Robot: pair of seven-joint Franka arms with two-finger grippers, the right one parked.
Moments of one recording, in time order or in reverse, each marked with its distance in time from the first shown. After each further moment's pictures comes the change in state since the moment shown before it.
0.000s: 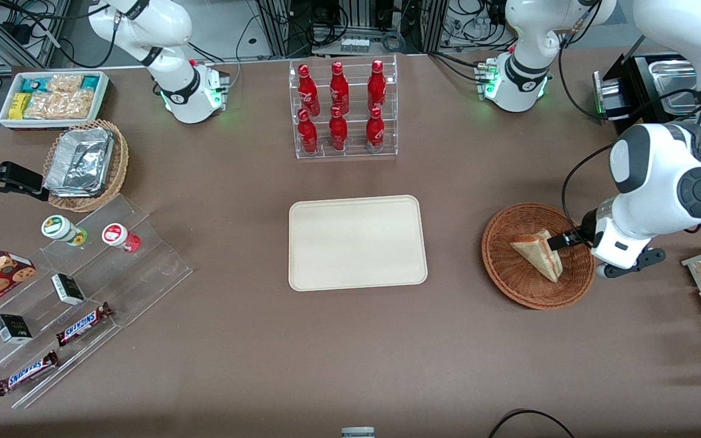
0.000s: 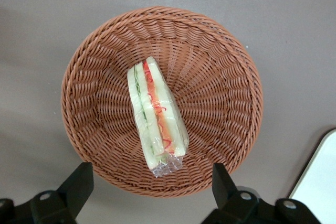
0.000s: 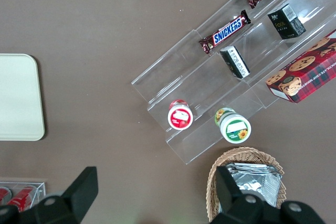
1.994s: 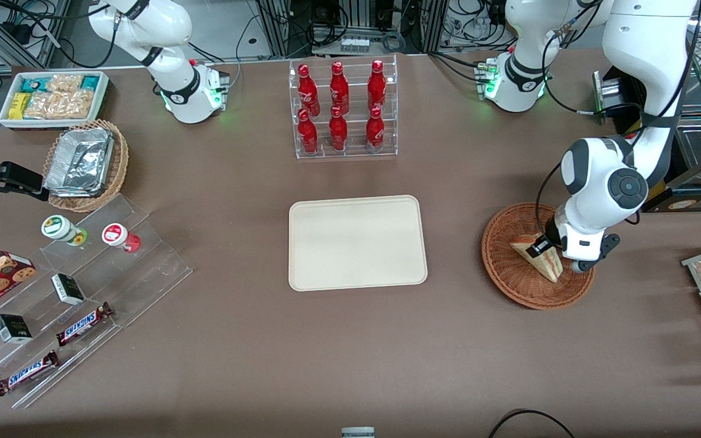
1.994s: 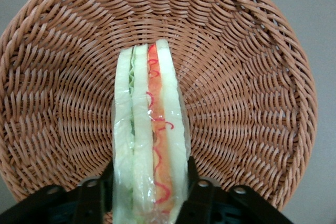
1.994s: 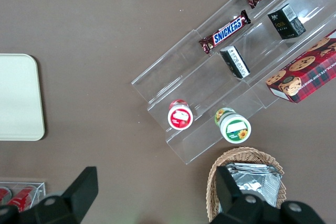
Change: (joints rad) arm -0.028 0.059 -0.007 -0.266 -0.001 0.426 -0.298
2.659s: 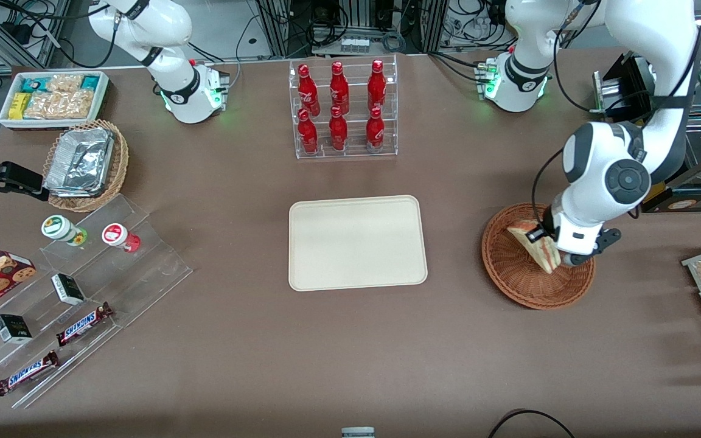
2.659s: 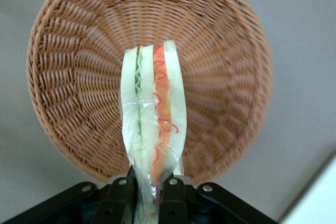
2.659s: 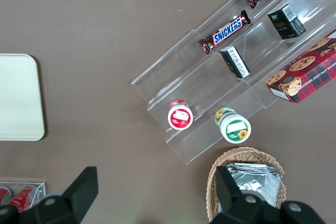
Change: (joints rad) arm -0.007 -0.095 -0.099 0.133 0.076 -0.336 0.010
